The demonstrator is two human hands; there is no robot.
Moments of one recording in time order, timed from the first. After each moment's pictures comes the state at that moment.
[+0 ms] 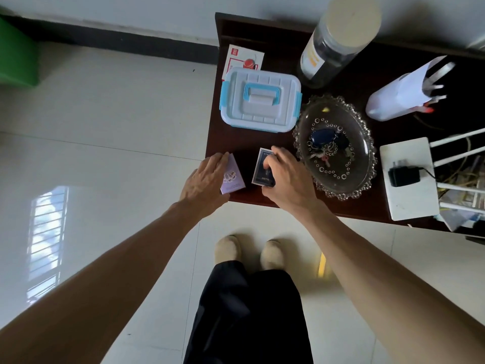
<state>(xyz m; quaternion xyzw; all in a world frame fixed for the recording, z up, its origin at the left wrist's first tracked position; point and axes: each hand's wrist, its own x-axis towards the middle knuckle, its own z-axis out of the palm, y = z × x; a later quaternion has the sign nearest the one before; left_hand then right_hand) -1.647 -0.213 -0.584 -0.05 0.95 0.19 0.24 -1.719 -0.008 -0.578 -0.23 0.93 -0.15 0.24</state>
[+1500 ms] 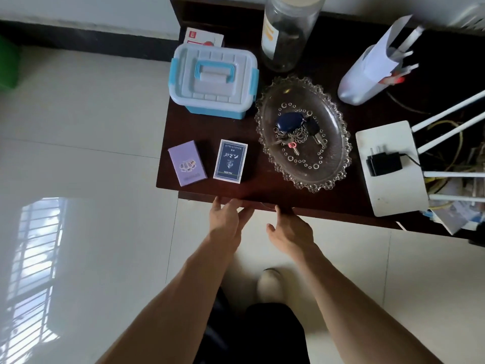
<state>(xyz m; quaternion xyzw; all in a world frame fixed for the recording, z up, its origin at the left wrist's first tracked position) -1.618 -0.031 -0.622 -0.59 0.32 0.74 0.05 -1.629 0.116 -0.671 -0.05 0.90 -0.06 0.44</state>
